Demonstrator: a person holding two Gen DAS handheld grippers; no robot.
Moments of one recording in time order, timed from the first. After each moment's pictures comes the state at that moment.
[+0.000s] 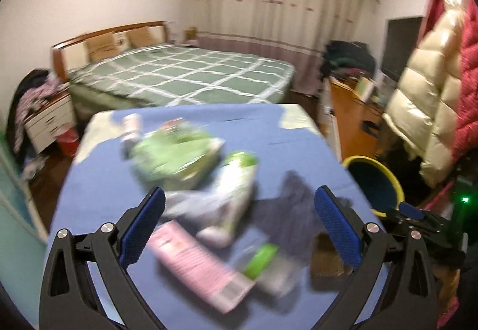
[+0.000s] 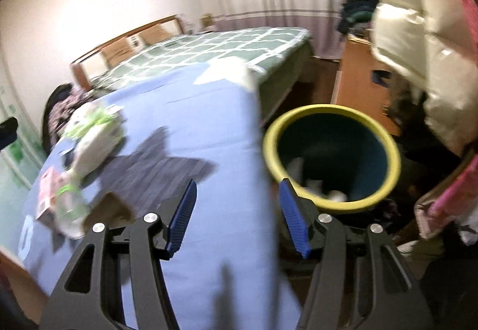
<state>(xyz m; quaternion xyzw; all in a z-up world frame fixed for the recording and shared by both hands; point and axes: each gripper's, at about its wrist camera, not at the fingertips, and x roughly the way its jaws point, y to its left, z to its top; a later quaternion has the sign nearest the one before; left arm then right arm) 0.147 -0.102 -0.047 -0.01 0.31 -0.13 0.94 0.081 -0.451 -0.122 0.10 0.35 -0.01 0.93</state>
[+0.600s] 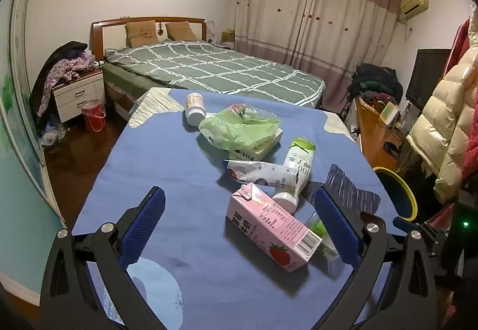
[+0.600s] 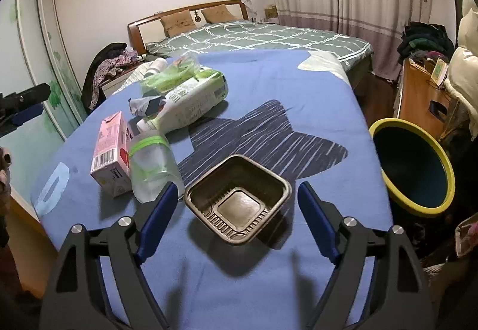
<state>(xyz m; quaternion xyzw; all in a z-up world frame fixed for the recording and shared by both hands) 0.106 -0.013 -0.070 -0.06 0.31 -0.07 0.95 0.075 -0.332 -0.132 0.03 0.36 0.10 0.93</state>
